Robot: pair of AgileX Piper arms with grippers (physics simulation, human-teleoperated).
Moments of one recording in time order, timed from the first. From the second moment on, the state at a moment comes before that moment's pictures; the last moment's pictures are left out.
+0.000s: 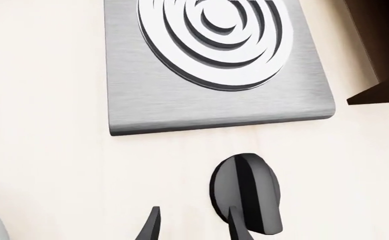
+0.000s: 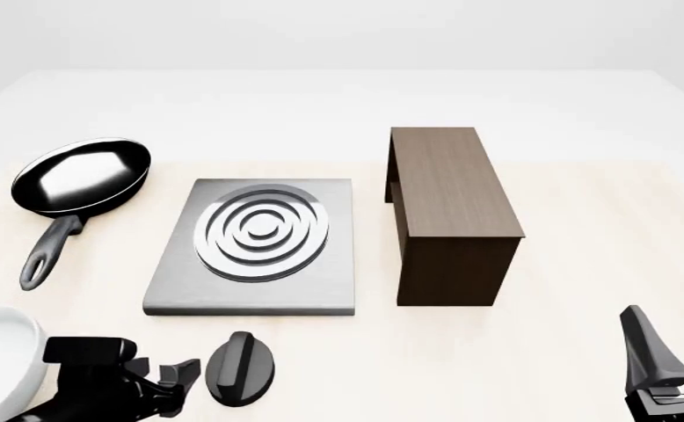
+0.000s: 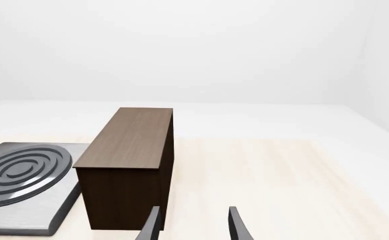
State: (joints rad) left arm -0.35 1.17 -0.03 -0.36 -0.30; right arm 0.01 0.01 0.00 0.00 -0.01
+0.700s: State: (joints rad) left arm -0.40 1.41 -0.01 -0.59 -0.37; right arm 0.01 0.01 0.00 0.00 -0.01
